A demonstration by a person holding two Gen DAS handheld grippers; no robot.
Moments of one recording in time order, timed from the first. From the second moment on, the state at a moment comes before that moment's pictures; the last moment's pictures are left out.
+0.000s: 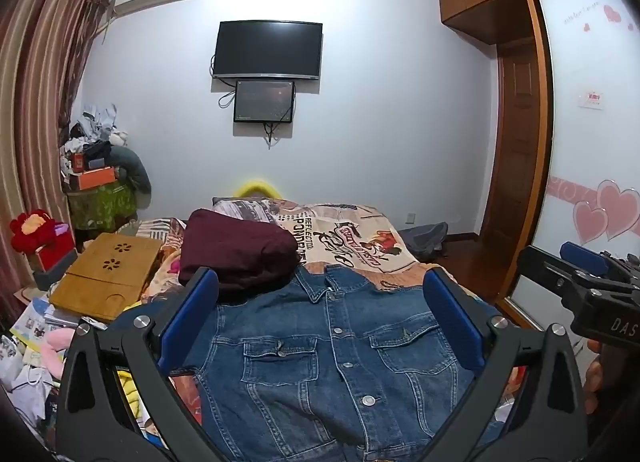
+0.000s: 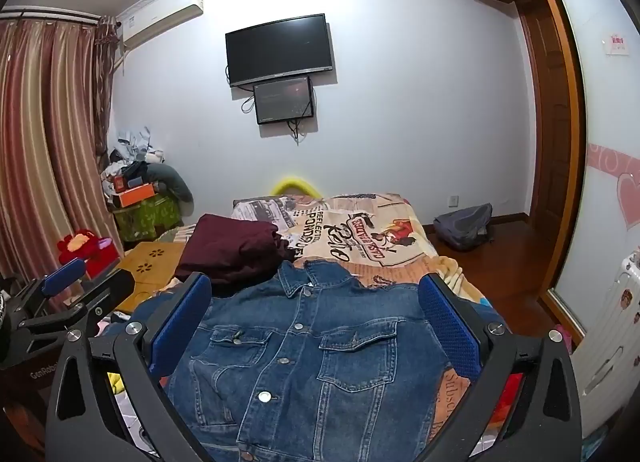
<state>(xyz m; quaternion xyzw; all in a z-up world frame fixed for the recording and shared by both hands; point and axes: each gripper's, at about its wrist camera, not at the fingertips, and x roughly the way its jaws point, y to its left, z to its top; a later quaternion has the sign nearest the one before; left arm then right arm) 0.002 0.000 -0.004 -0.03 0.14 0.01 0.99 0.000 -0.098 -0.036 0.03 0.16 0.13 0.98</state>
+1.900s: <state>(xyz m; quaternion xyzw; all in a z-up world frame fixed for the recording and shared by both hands) 0.006 0.007 -0.008 -0.04 0.15 0.01 0.99 0.006 -0.095 -0.040 0.03 0.16 0.13 0.98</state>
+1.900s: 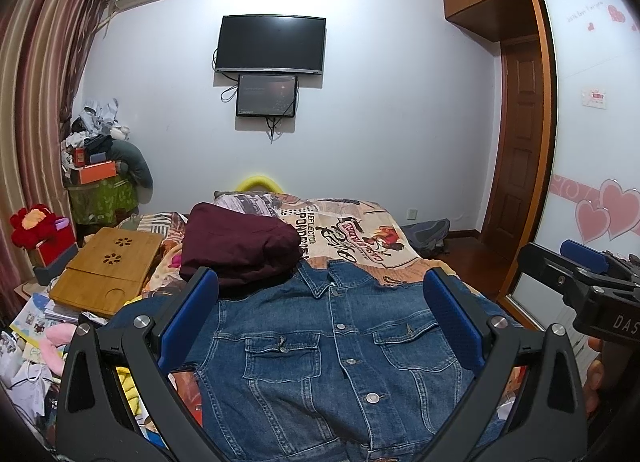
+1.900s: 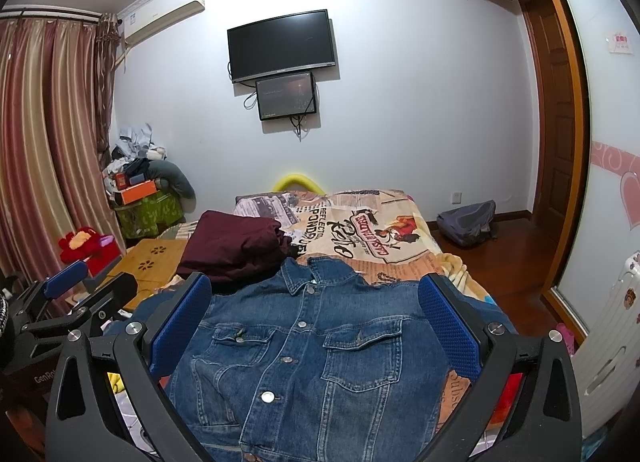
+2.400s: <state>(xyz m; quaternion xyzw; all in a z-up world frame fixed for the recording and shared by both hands) 0.019 0.021 -0.015 -0.05 0.16 0.02 0.99 0.021 -0.092 -0.044 0.02 0.18 0.13 0.97</state>
